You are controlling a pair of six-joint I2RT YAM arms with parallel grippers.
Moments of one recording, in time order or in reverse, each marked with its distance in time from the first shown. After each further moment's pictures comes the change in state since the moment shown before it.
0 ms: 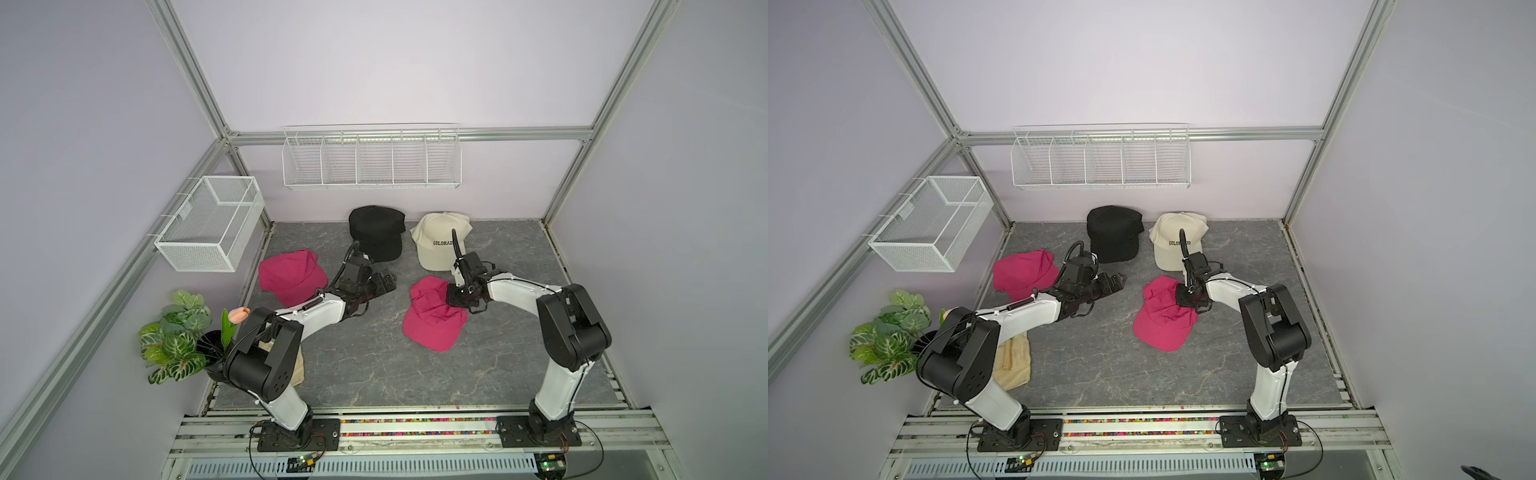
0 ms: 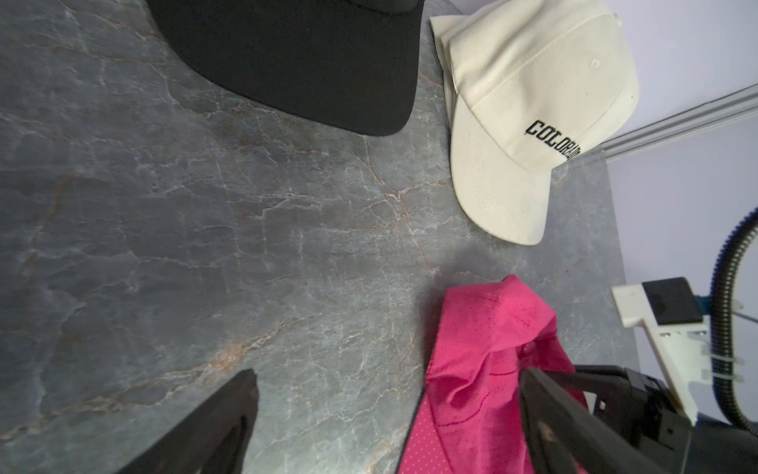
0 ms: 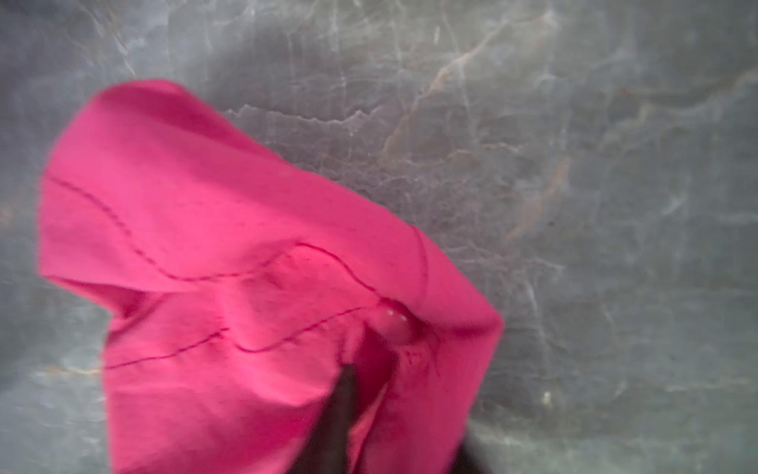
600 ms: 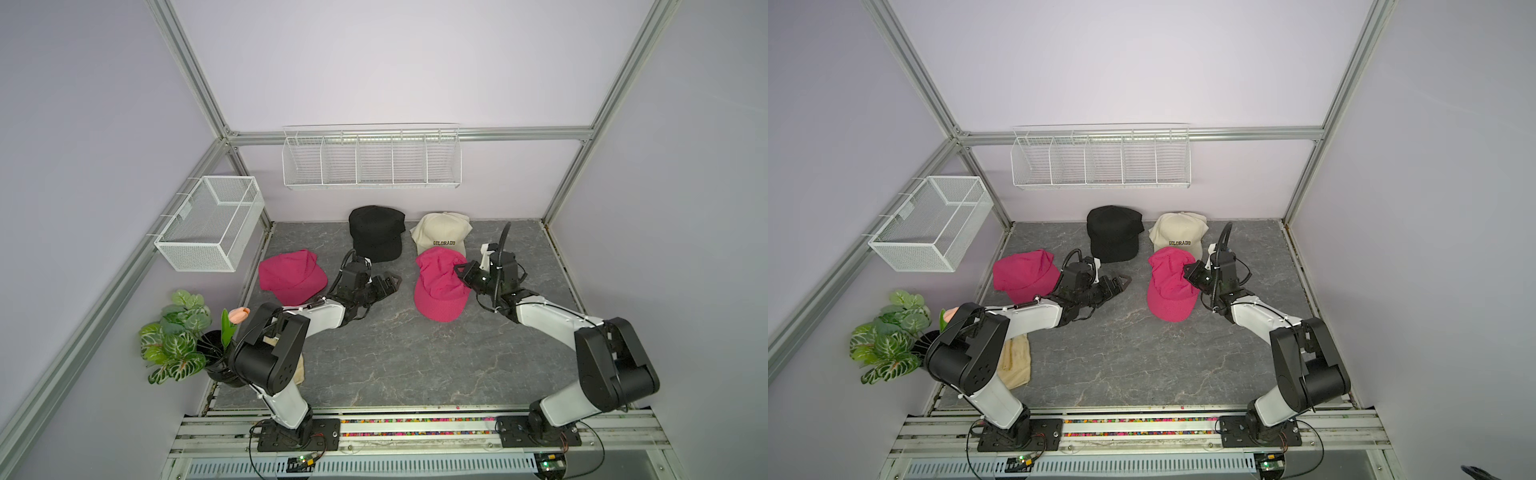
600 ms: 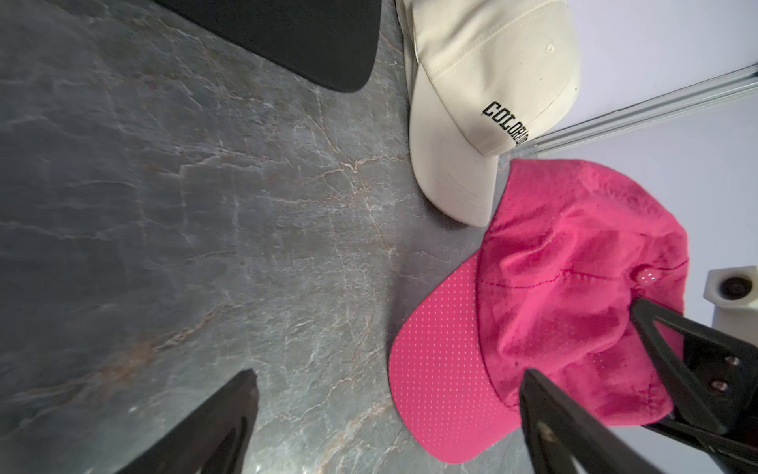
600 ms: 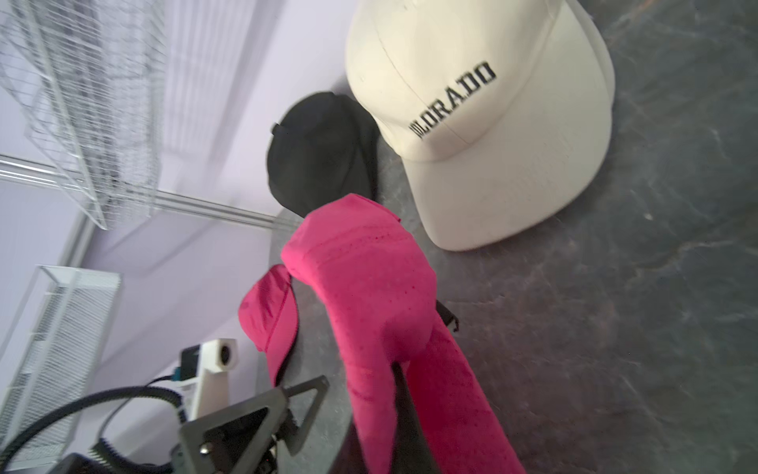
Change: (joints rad) left arm 0.008 0.060 -0.086 0.245 0.176 -0.124; right arm -0.086 -0.295 -0.295 0.723 -0.089 0.531
